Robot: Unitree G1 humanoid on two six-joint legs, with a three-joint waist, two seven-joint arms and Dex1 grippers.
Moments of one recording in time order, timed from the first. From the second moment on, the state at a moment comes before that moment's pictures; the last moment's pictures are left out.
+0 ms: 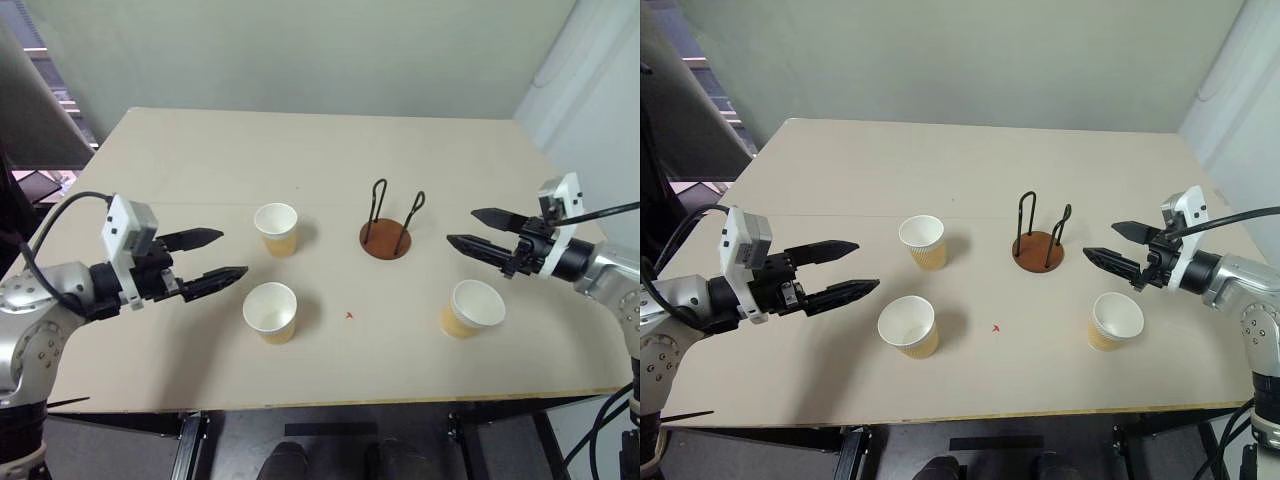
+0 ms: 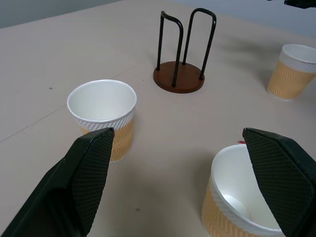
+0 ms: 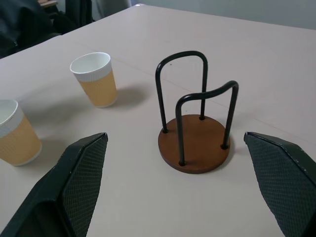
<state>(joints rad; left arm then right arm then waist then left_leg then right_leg) -0.19 0.93 0.39 -0.26 -0.72 0.62 -1.00 -0.42 -0.80 -0.26 -0.20 0.69 0.78 0.84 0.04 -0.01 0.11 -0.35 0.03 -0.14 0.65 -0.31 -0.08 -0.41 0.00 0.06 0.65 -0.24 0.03</state>
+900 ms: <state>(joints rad) -0.22 0.96 0.38 -0.25 -0.72 0.62 -1.02 -0.50 -0.71 -0.16 -0.20 0.69 0.85 0.75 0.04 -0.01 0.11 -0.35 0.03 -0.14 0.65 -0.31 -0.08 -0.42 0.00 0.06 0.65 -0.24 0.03</state>
